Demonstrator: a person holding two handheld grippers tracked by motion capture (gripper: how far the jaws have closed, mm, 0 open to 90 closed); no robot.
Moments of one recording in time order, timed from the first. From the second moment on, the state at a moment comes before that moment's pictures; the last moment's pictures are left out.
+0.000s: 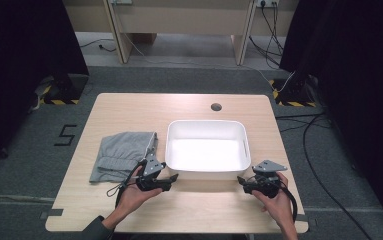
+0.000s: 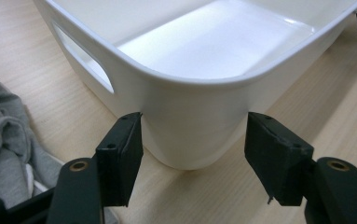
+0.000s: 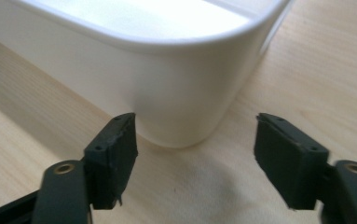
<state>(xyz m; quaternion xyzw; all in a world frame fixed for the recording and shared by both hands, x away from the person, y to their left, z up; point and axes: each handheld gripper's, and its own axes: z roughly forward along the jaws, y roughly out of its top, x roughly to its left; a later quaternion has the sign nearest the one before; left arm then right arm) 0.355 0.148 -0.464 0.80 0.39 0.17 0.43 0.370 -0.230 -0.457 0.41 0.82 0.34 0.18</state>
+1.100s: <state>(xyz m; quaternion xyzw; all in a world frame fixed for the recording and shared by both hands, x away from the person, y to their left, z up) 0.368 0.266 -0.428 0.71 0.51 0.22 0.43 0.340 -0.209 -0.472 0.43 0.83 0.31 0.16</state>
